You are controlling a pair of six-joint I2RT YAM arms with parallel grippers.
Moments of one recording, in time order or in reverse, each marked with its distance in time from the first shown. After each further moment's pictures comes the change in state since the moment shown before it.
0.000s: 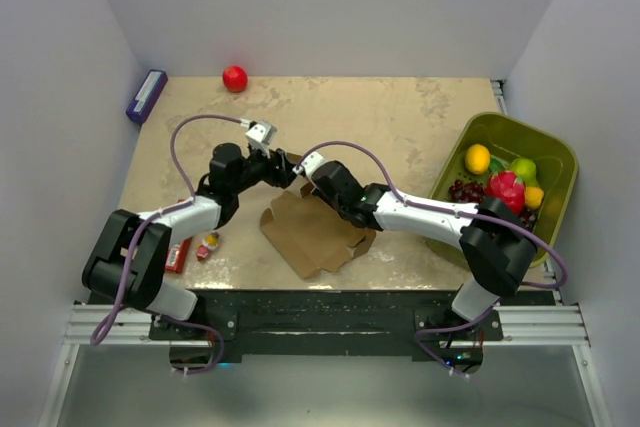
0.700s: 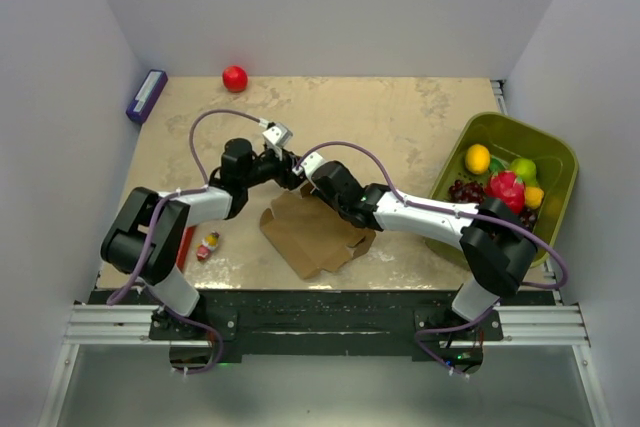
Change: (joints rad) left arm -0.017 0.163 0.071 0.079 0.170 0.099; right arm 0.002 -0.002 0.000 -0.001 -0.007 -0.002
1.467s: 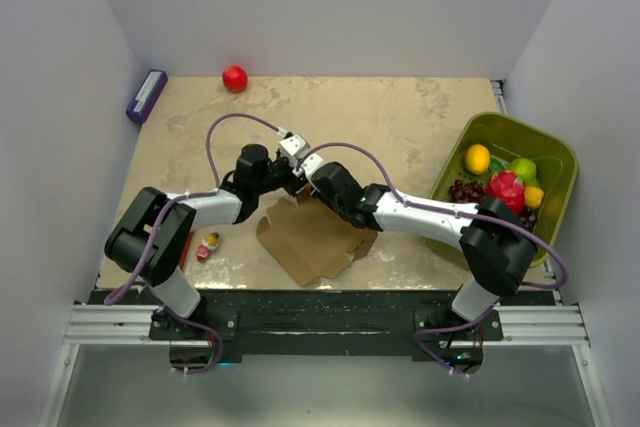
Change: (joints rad) left arm -0.095 0.011 0.011 -0.079 -0.101 0.126; right arm 0.000 0.000 0.000 -0.015 -0.011 0.015
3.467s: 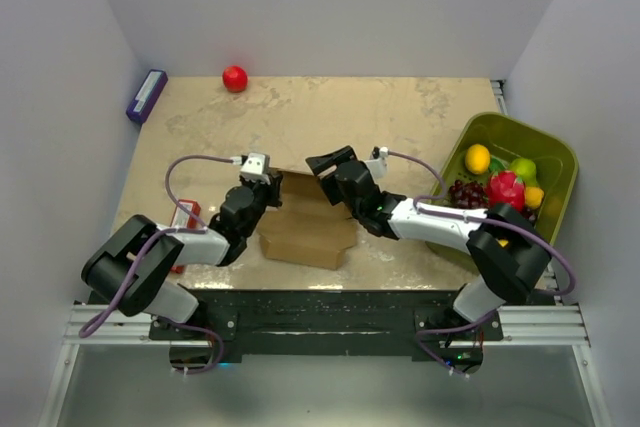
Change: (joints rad) left arm -0.108 -0.189 -0.372 0.380 -0.732 -0.243; right arm -0.069 -0.080 -0.193 0.510 -0.021 1.675
